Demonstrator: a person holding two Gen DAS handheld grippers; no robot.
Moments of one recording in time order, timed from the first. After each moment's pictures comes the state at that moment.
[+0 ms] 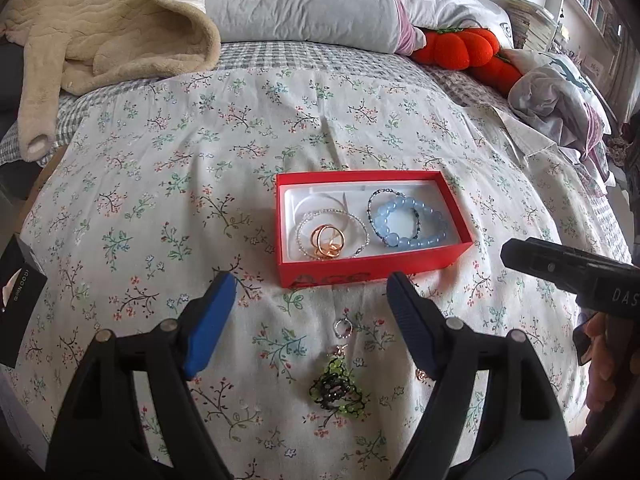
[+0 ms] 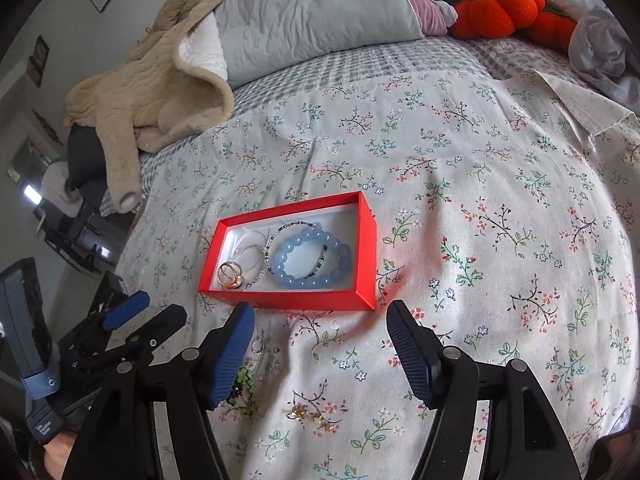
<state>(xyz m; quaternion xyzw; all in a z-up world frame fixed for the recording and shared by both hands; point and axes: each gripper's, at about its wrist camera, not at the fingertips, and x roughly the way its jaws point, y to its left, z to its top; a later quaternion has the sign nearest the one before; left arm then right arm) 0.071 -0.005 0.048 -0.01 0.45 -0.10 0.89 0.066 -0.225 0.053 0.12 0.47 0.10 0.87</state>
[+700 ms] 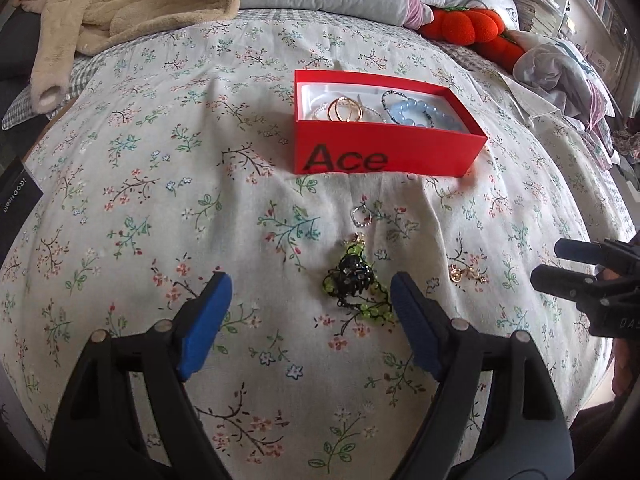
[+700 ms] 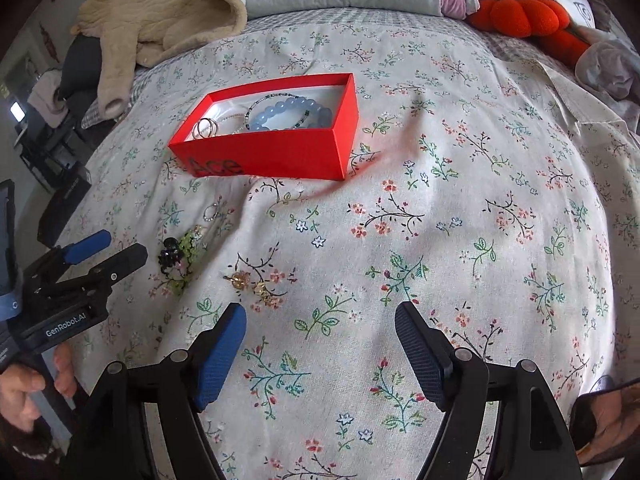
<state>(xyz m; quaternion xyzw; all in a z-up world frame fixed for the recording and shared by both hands) 0.001 0.006 -0.019 -0.02 0.46 -0.09 0.88 -0.005 -0.218 -0.005 -0.01 0.52 0.08 0.85</state>
